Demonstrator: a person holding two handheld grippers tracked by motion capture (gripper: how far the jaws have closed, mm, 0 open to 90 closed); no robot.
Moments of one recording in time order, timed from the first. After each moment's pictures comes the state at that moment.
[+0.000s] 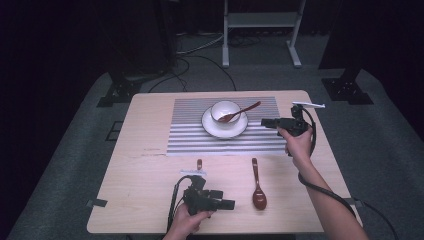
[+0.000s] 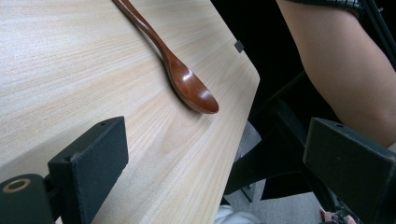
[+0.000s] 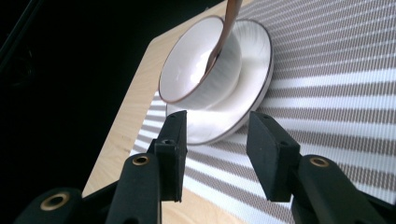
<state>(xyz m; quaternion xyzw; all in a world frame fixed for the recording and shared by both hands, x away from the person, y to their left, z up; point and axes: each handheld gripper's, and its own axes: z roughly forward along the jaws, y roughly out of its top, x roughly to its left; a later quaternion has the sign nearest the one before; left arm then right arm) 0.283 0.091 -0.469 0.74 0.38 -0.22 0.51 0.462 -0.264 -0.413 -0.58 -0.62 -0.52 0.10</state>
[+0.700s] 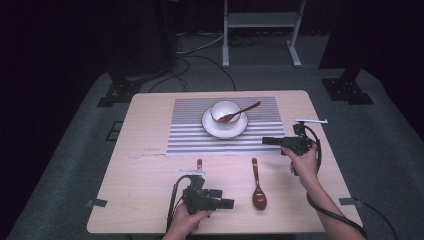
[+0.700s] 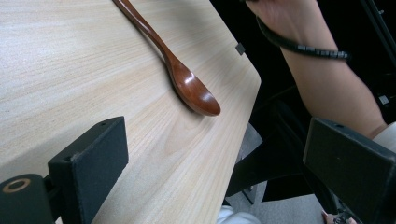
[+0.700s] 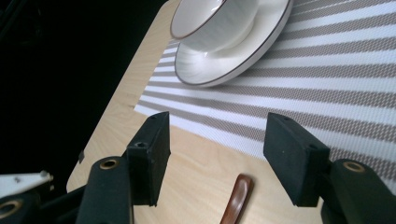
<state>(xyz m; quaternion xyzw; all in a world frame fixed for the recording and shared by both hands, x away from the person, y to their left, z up) 0.284 0.093 -0.468 0.74 0.38 -0.21 0.51 0.413 -0.267 -0.433 -0.54 -0.66 -0.52 0.11</state>
